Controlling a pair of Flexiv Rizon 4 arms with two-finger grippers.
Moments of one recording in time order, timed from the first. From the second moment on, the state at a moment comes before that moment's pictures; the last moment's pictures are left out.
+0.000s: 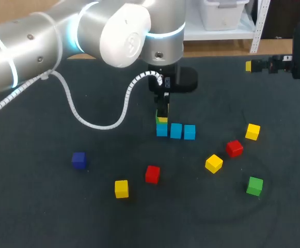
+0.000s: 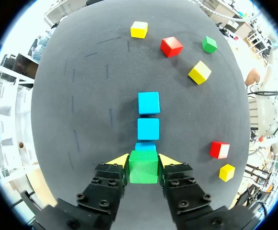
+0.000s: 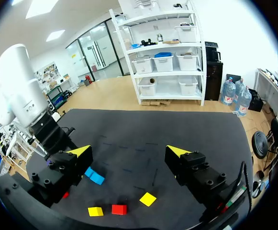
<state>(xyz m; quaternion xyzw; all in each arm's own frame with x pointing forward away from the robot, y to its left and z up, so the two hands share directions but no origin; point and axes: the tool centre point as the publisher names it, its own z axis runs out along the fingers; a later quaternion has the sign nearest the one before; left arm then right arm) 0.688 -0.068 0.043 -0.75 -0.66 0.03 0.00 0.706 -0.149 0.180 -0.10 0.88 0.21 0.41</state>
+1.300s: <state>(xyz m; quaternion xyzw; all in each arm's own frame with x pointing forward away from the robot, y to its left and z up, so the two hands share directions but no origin) 0.690 -0.083 0.029 -0.75 -0.66 0.04 0.03 0.706 -0.149 0.180 -0.10 0.88 0.21 0.41</state>
